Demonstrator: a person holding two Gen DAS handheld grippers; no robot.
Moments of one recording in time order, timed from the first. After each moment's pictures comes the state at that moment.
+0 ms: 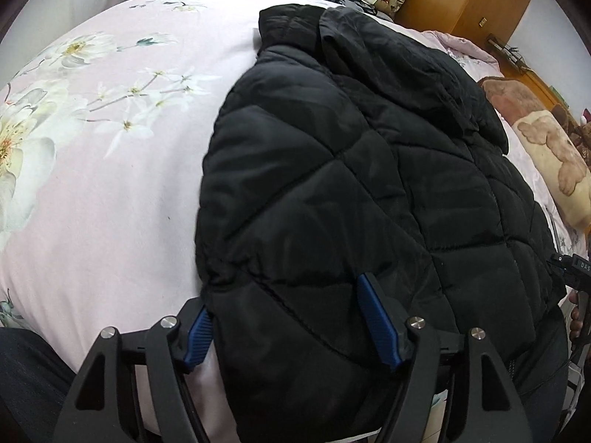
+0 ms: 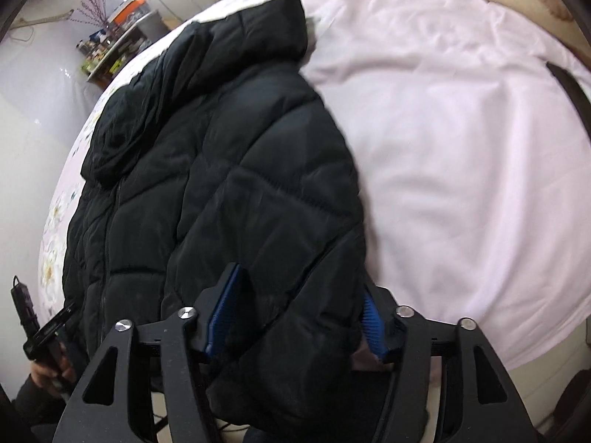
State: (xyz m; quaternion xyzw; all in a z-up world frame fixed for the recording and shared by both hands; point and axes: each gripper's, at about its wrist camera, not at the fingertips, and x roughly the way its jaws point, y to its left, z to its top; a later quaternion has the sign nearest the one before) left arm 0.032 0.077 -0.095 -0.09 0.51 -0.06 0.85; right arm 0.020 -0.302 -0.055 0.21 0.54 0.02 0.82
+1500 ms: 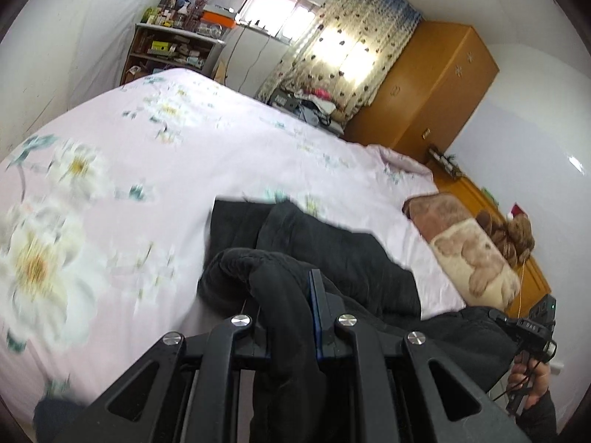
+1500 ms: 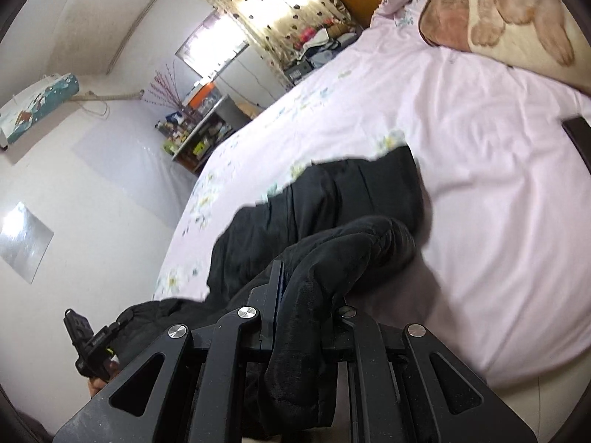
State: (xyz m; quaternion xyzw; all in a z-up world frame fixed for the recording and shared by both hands) left arm 0.047 0.145 0.095 -0.22 0.33 -0.14 0.91; right arm -0.006 -0.308 0.113 0.32 0.36 0.10 0.87
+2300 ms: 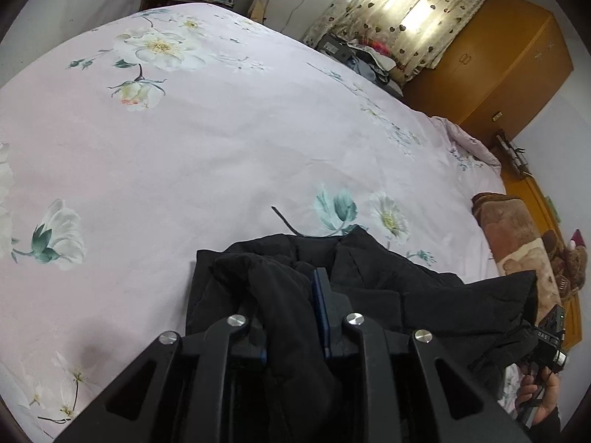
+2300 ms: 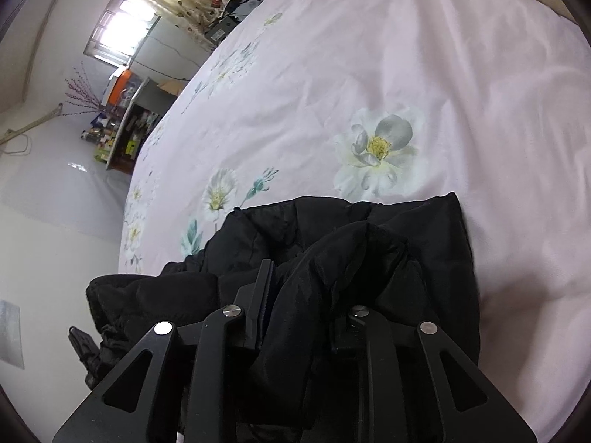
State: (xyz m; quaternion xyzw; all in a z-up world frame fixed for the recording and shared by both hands) left arm 0.293 0.127 -0.017 -0.23 0.45 -0.08 0.86; right arm 0.245 -0.346 -0.005 0.38 0.48 0.04 0.79
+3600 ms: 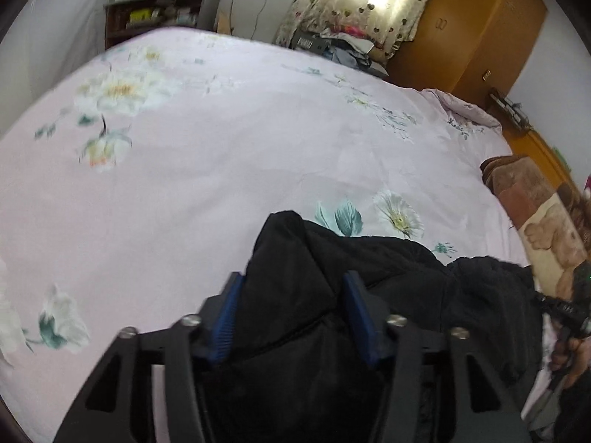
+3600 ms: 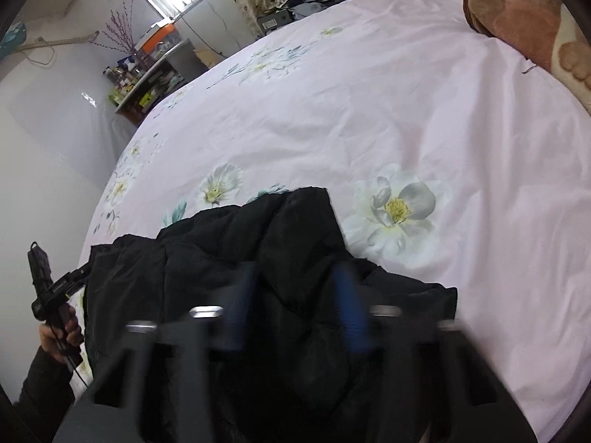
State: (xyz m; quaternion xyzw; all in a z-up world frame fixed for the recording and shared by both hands) left arm 0.343 0.099 -0.008 -0.10 0.44 -0.09 0.89; right arm 0.267 -0.330 0.013 0.22 0.47 0.07 0.85
